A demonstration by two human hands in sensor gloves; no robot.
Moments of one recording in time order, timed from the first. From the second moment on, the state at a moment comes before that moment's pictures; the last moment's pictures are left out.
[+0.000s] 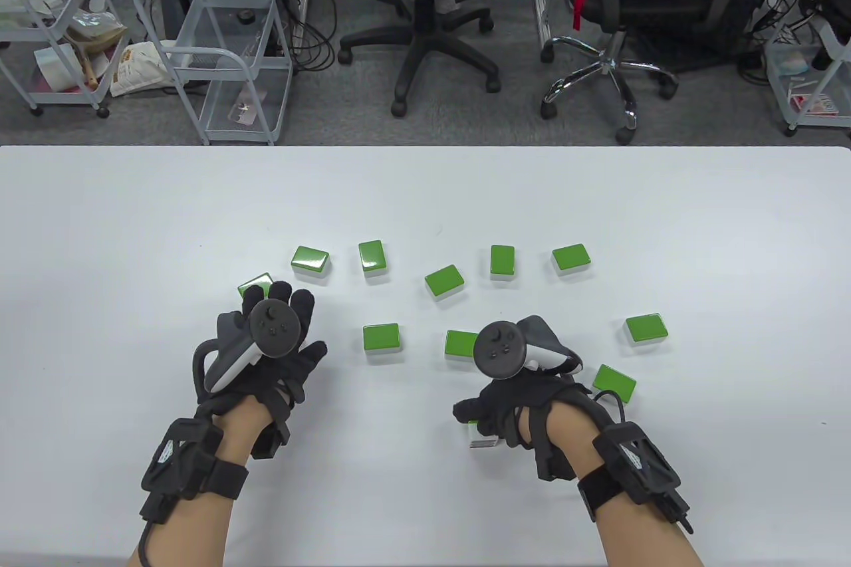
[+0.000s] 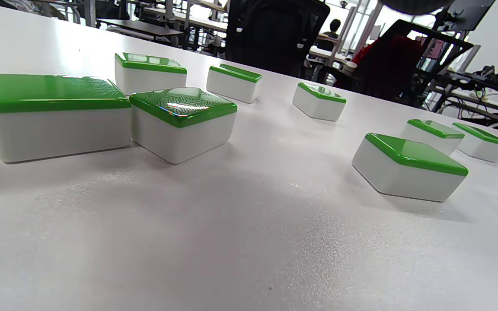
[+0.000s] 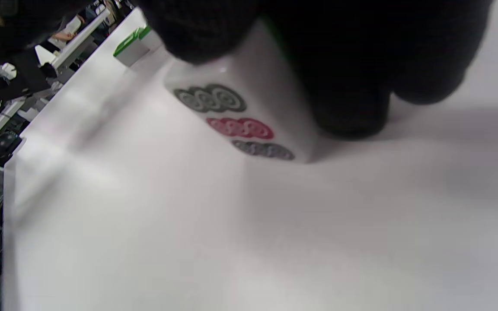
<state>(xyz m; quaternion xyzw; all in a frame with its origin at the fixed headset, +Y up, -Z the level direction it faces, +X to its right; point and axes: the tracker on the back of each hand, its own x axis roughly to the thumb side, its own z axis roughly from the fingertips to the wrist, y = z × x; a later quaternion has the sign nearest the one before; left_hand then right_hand) -0.238 -0.721 -0.297 -0.14 0.00 0.12 0.98 0.101 -0.738 -0.285 0.28 0.34 0.88 0.19</state>
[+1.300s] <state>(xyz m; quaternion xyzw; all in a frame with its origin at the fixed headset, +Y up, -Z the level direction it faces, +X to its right) -0.239 -0.717 -0.295 -0.13 0.00 0.12 0.98 0.217 -0.737 -0.308 0.11 0.24 0.96 -0.06</state>
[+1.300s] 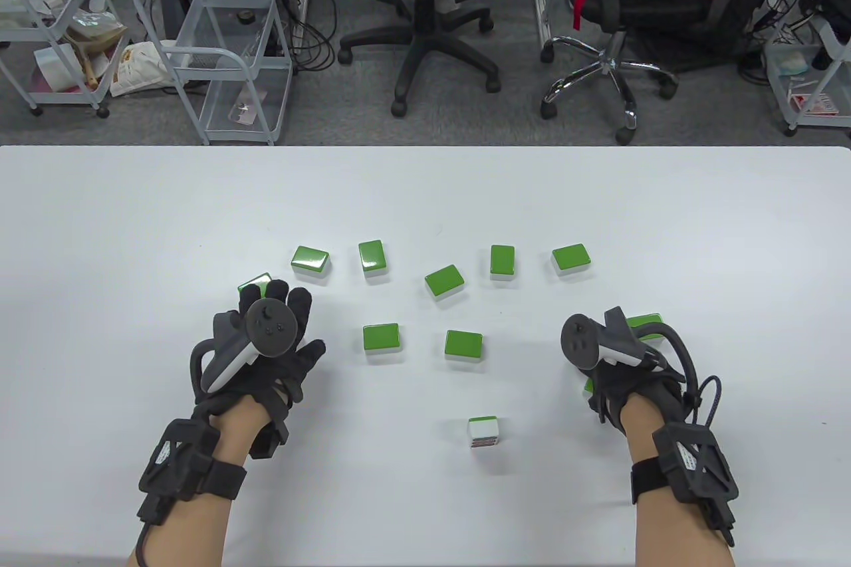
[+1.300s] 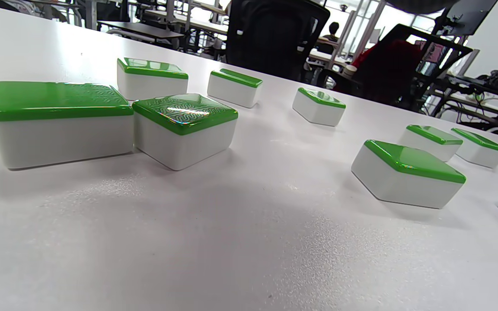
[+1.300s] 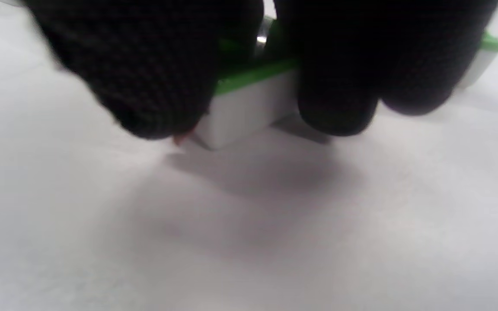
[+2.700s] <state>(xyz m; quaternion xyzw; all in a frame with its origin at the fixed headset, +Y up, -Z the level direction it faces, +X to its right) -0.237 -0.720 -0.295 -0.16 0.00 0.11 0.98 0.146 -0.722 -0.292 0.22 0.37 0.87 0.23</state>
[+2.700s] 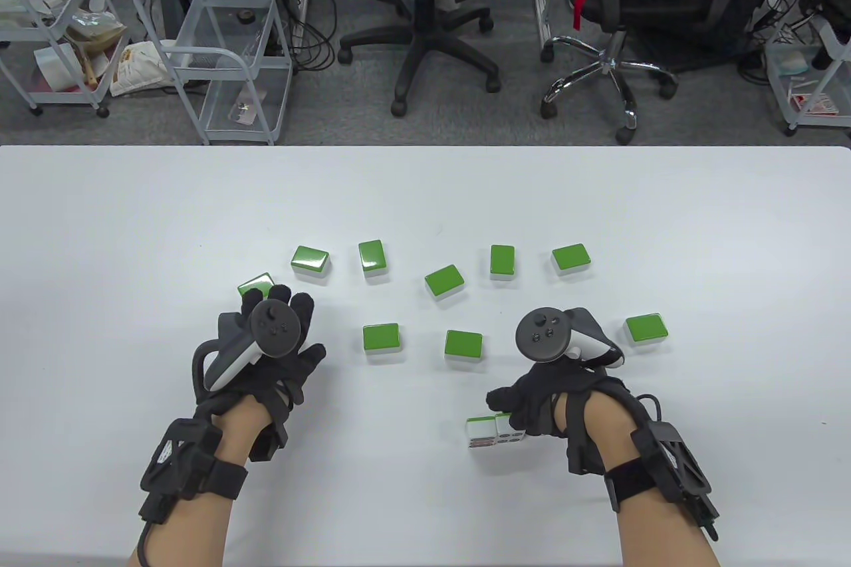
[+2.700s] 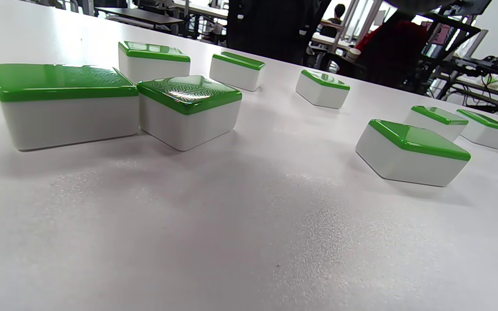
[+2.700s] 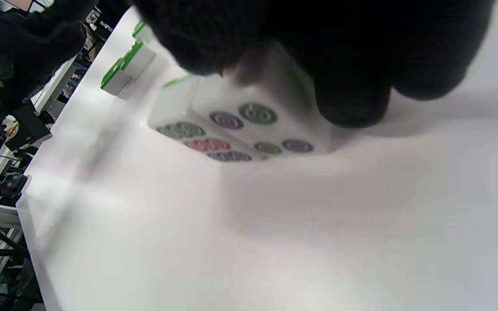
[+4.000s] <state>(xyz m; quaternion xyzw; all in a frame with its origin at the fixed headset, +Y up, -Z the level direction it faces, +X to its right) -0.109 -0.738 -0.330 -0.17 -0.24 -0.16 0.94 0.212 -0.708 -0.313 0.06 0.15 0.97 0.16</state>
